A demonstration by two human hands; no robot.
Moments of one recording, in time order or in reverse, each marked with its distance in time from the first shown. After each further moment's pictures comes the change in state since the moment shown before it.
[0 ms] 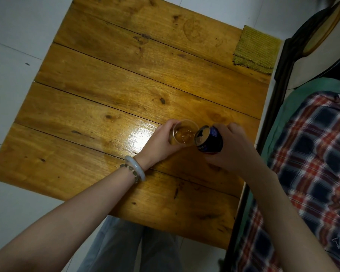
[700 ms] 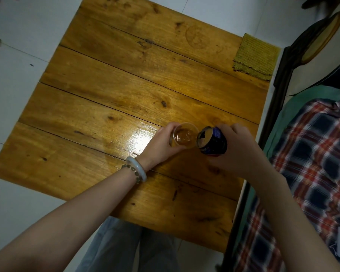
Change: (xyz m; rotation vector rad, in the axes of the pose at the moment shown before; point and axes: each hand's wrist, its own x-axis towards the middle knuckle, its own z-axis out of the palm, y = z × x) left_hand -0.001 0.002 0.001 0.032 0.006 0.004; right_hand -0.006 -0.009 -0.024 -0.043 -0.008 -0.019
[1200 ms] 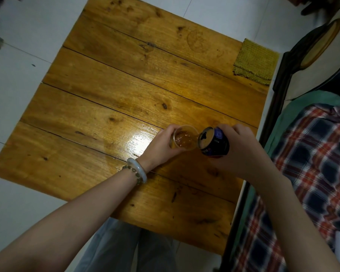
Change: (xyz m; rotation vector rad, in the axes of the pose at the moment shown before) left_hand 0.000 0.000 0.000 -0.010 -0.010 -0.022; right_hand -0.003 -0.005 -0.014 0.002 0.002 -0.022
